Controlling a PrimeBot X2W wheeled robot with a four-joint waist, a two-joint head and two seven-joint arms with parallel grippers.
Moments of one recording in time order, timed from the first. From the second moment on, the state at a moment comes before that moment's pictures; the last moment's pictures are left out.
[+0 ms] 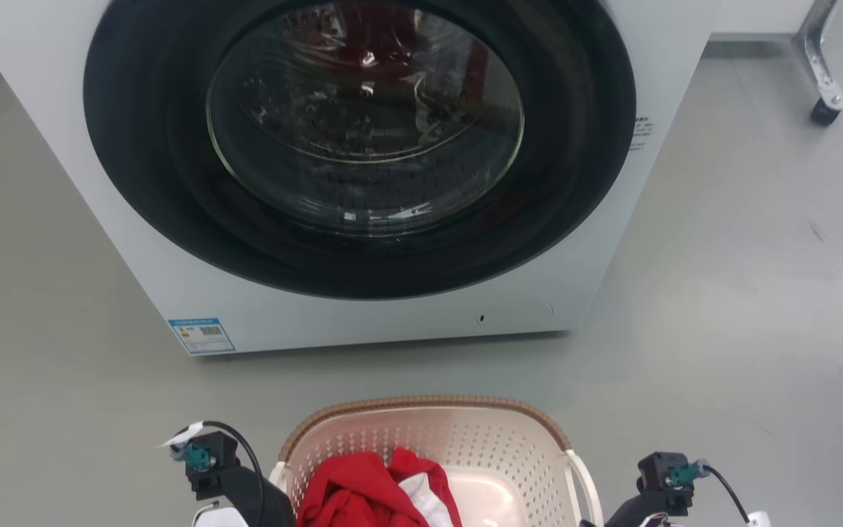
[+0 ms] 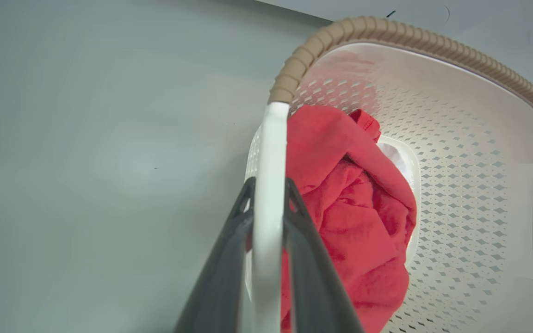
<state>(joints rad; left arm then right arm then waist) -0.61 0.00 -0.27 1.30 -0.61 -0.10 0.14 -0.55 -0.03 0.54 1.21 0.65 0.13 0.14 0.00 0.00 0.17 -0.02</state>
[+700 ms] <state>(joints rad) -0.47 0.00 -0.27 1.30 -0.63 -0.08 0.20 -0.42 -0.03 0.56 1.21 0.73 0.14 0.24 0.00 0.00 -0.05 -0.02</state>
